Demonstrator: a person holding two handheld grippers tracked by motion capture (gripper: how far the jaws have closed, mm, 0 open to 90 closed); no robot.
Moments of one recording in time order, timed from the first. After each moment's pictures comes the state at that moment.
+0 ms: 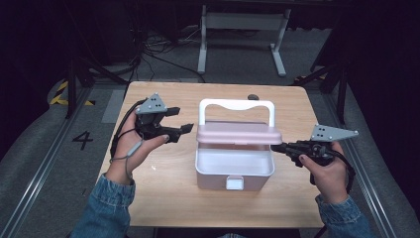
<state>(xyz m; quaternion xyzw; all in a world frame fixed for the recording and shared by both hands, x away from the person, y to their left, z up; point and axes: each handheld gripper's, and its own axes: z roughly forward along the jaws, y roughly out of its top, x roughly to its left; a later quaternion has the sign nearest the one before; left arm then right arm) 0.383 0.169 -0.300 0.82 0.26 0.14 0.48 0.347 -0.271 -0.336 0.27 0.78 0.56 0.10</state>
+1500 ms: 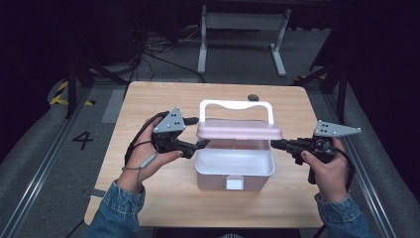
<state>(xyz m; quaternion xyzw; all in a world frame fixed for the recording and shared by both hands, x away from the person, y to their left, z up) 0.374 0.126 -0.313 0.84 0.15 0.16 0.50 0.351 -0.273 -0.331 0.29 0.75 0.59 0.07</state>
